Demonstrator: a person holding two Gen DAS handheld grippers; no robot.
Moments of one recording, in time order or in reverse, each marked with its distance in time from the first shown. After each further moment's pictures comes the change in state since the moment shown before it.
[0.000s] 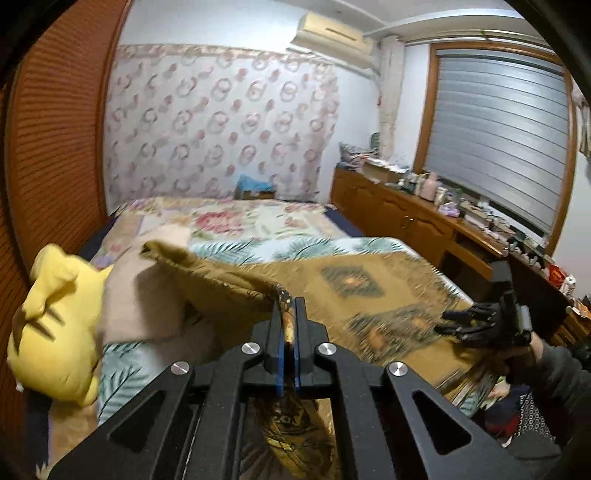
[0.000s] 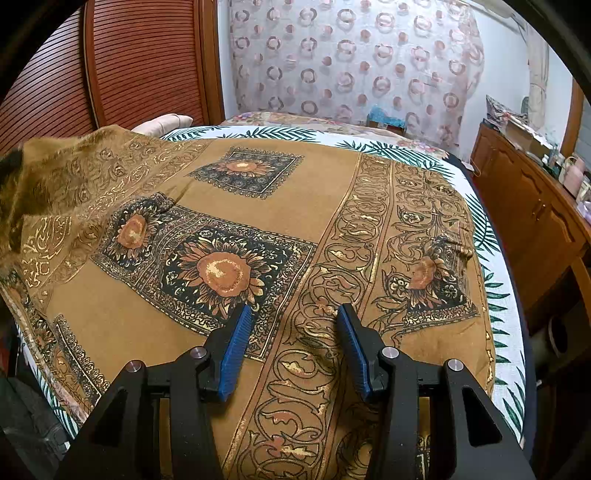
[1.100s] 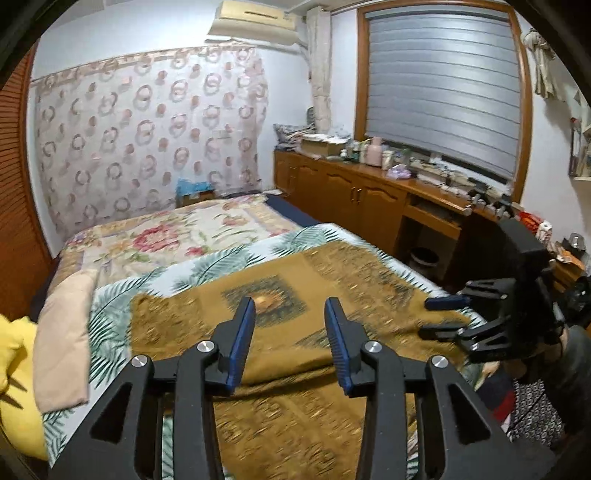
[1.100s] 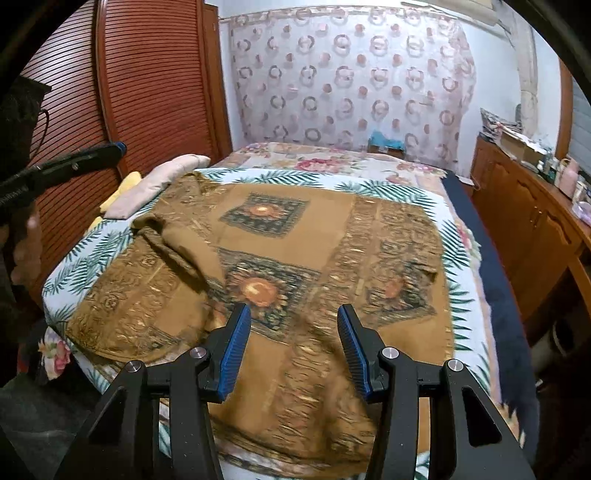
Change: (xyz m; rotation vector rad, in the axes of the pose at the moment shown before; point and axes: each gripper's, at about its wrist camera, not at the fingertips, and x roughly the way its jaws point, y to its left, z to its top) left arm 0.060 -0.105 0.030 0.197 0.083 -0.122; right arm -0.075 0.009 -0.003 0.039 -0.107 0.047
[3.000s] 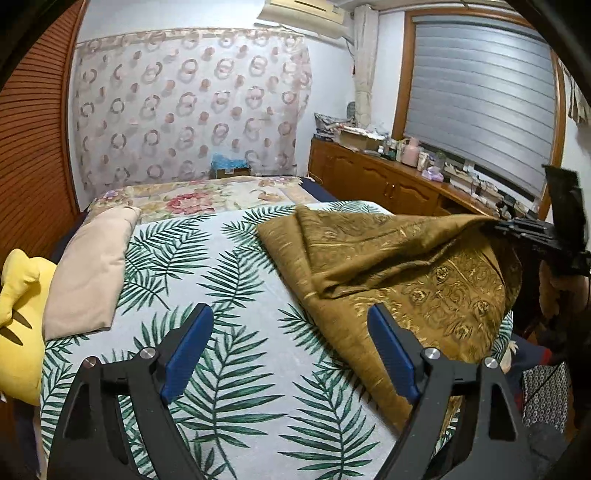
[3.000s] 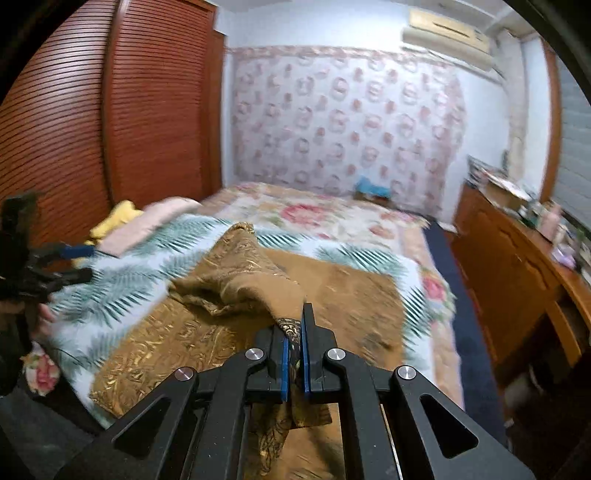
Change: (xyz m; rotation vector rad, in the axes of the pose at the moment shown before) left arm -0.008 0.038 -0.061 -0.125 0.028 0.077; right arm -0.002 -0.008 0.022 -0.046 -0.139 -0.113
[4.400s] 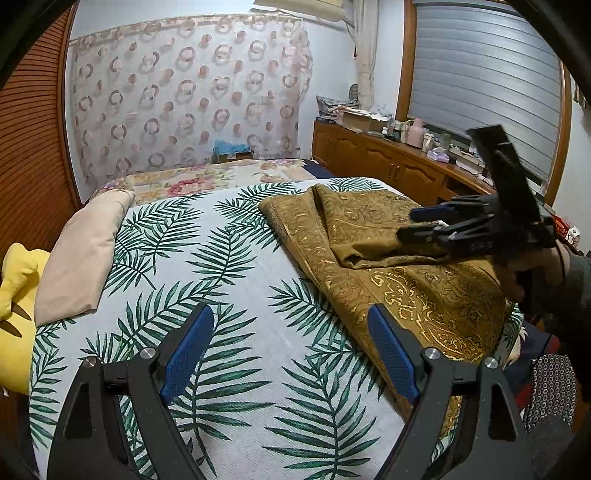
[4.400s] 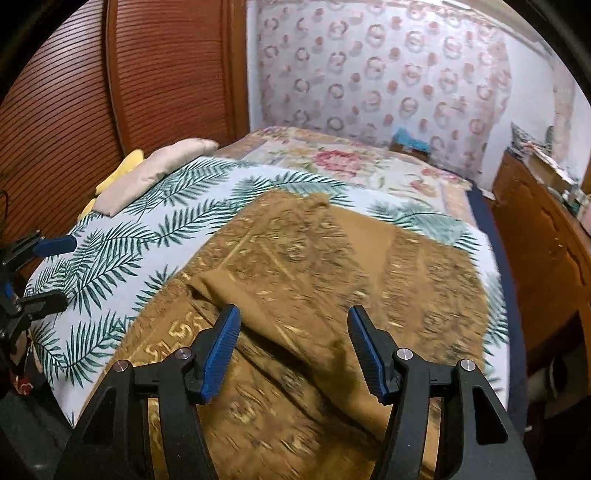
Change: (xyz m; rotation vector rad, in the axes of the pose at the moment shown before) left arm 0.016 -0.008 -0.015 0.009 0.056 0.027; right arm 0.096 0.016 0.020 -0.056 0.213 0.151
